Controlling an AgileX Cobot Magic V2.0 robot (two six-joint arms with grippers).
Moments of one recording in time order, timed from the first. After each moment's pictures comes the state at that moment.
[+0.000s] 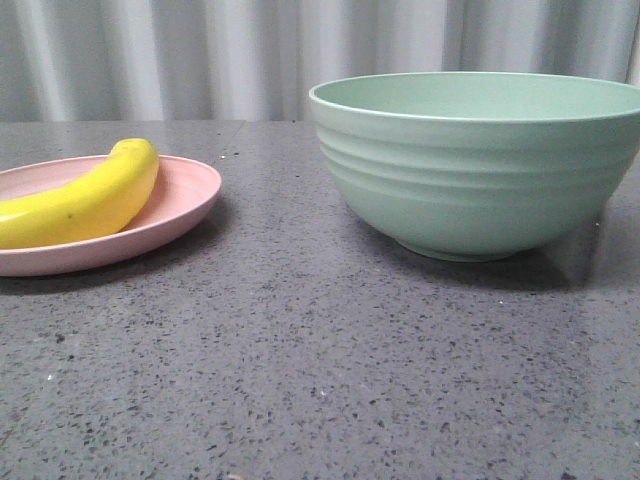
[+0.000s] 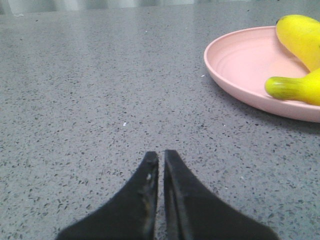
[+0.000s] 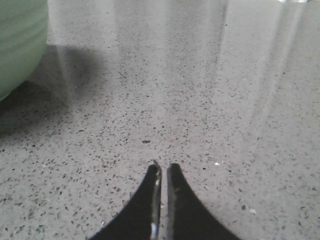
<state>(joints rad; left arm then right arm) -0.02 0.00 0.00 -0.03 0.32 0.02 -0.12 -0.01 0.01 0.01 0.33 -0.05</state>
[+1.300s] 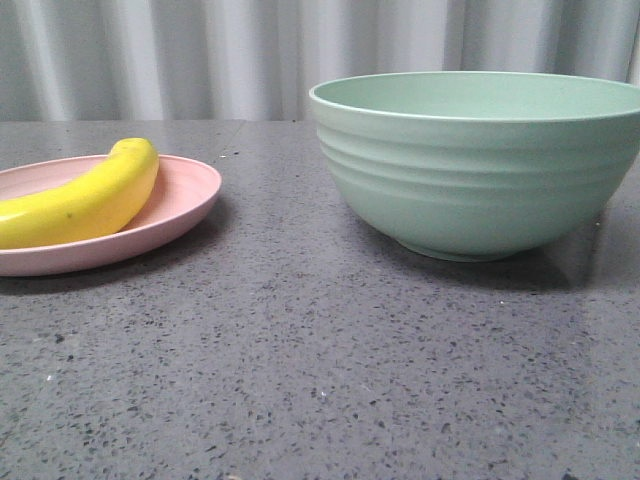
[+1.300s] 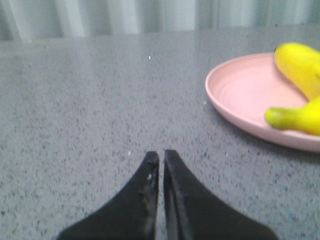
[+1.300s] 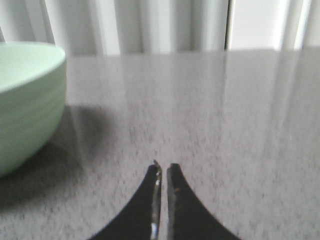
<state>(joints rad) -0.02 0.00 0.00 -0.02 0.22 0.02 -0.12 -0.01 0.01 0.06 0.12 -0.05</state>
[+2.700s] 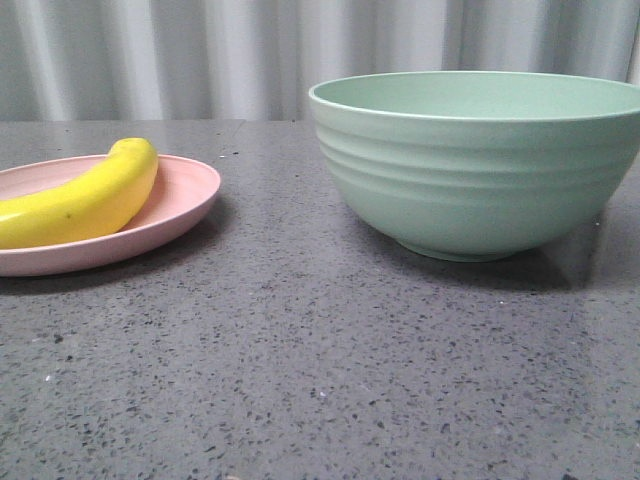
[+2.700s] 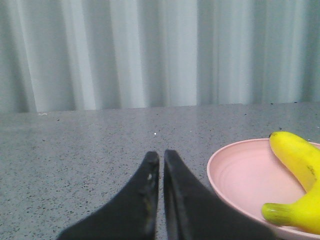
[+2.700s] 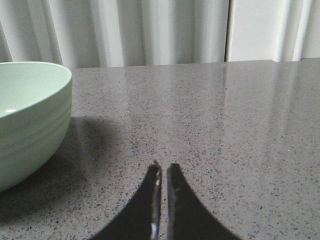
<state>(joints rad) -0.02 0.01 -0.04 -0.03 0.04 0.02 -0.12 -0.01 -0.04 0.07 0.19 -0.05</state>
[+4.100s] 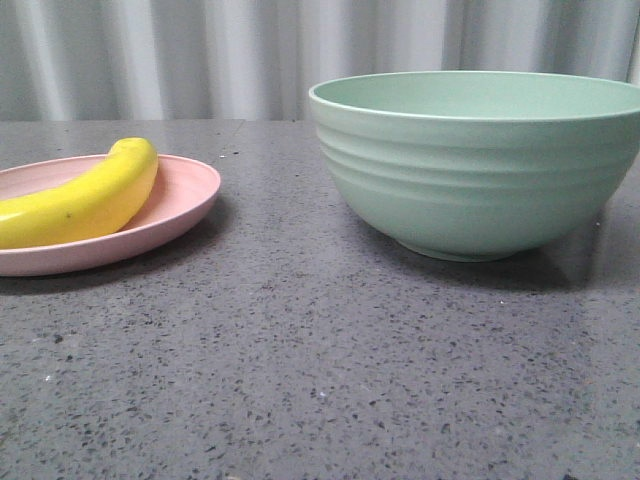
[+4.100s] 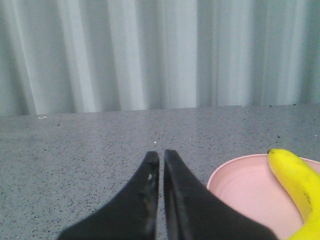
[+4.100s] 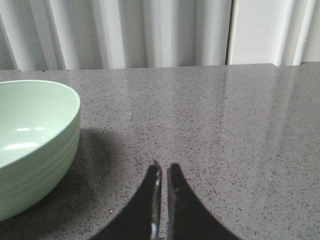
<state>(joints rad) -0.02 0.19 -0.26 -0.03 0.13 0.02 -0.12 0.15 -0.26 0.07 0.31 -0.06</state>
